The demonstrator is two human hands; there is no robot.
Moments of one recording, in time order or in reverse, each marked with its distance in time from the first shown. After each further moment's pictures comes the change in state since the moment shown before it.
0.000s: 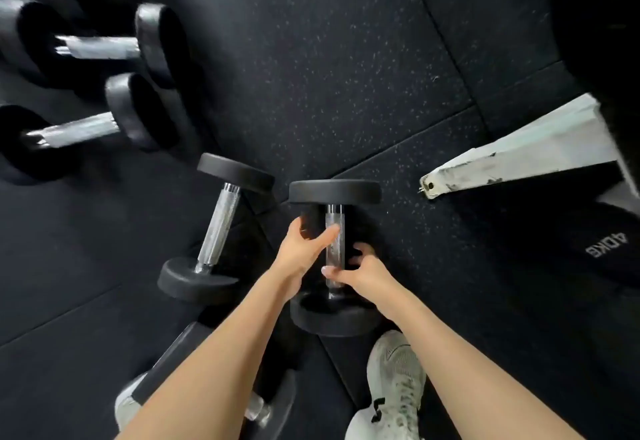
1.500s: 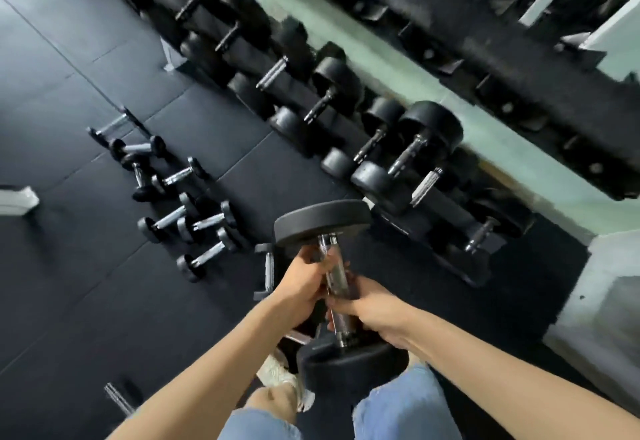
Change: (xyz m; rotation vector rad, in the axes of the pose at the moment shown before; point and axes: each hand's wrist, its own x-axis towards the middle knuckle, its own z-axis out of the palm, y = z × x) left_hand -0.618 0.215 -0.007 -0.047 -0.319 0.208; right_hand -0.663 -0.067 -0.051 0.420 -0.058 -0.357
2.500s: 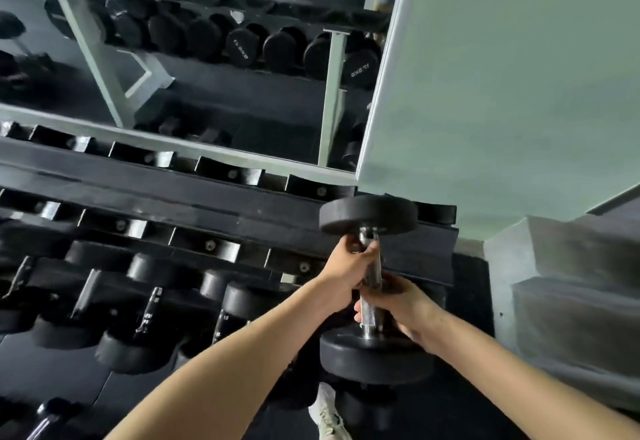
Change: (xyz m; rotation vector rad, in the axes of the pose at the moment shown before) left_hand 0.190 0.146 0.506 0.582 -0.373 0.102; right_hand -0.053 -0.103 -0.457 0.565 0.484 -0.231
